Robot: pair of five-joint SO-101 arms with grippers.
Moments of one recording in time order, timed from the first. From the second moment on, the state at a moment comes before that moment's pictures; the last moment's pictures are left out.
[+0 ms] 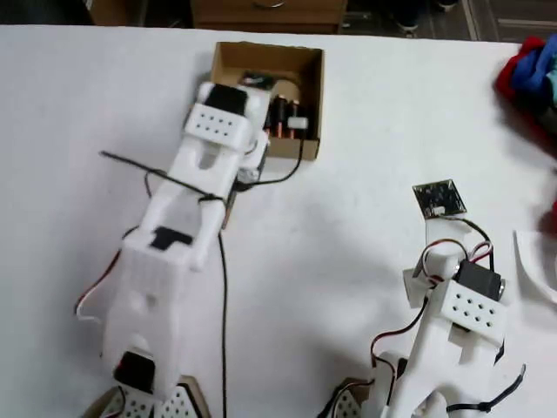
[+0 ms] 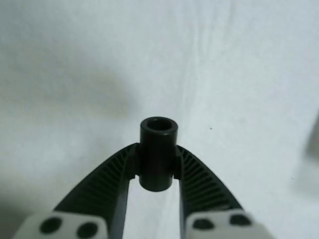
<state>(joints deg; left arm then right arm) 11.6 38.3 -43.3 101.2 6.1 22.2 -46.6 60.5 67.3 37.0</state>
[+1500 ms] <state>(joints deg) 16.1 -29.4 20.4 30.3 18.0 -24.0 -49.2 71.0 2.5 -4.0</state>
